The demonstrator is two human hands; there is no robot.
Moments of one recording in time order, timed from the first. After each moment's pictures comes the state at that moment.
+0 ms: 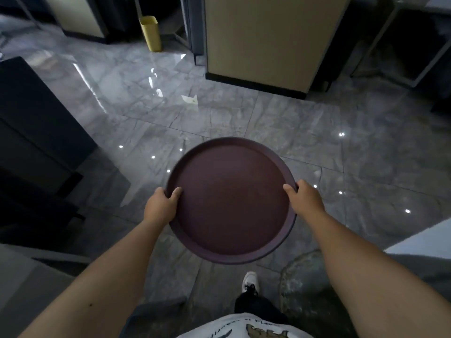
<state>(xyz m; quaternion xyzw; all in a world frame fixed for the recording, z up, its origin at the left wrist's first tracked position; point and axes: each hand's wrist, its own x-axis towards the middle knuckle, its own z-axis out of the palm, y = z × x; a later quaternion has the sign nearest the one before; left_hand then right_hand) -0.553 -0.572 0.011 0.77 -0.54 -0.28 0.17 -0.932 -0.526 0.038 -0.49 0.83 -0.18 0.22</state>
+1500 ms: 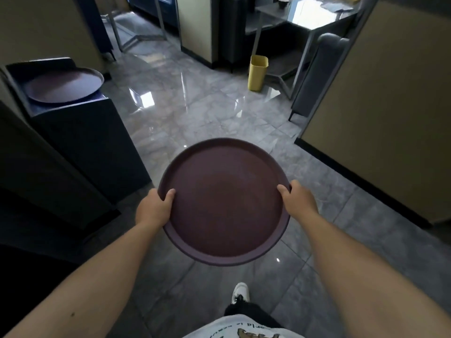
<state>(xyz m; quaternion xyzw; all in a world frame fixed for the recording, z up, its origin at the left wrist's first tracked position) -0.333 -1.146 0.030 0.89 -0.35 -0.20 0.23 -0.681 -1.290 0.064 -0.69 0.67 -0.12 0.25</state>
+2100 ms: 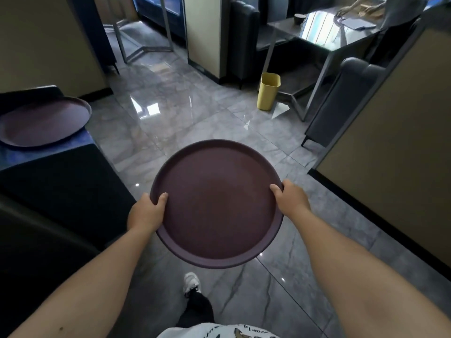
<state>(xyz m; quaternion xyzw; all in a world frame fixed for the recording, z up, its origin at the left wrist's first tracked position) -0.214 -1.402 0.038 0.90 -0.32 -0.19 0.24 -0.544 -1.578 0.060 -0.72 0.64 -0.10 0.24</state>
